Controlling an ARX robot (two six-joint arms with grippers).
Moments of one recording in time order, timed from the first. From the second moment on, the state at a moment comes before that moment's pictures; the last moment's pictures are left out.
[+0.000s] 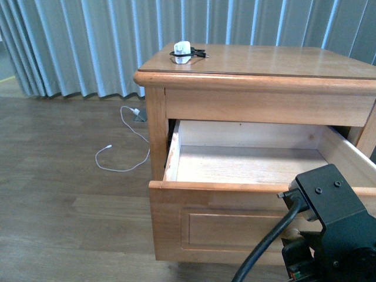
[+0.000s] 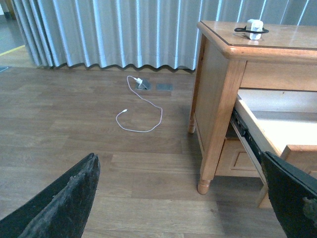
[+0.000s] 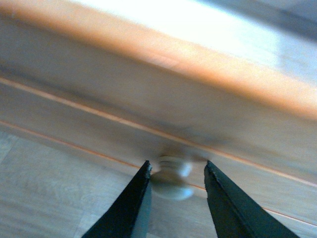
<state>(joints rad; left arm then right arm) 0.00 0.00 0.01 0.00 0.00 0.00 0.40 1.78 0.39 0.90 0.27 -0.09</state>
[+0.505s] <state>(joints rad) 0.00 0.00 0.01 0.00 0.00 0.00 0.17 0.96 0.22 0.35 0.08 -0.06</state>
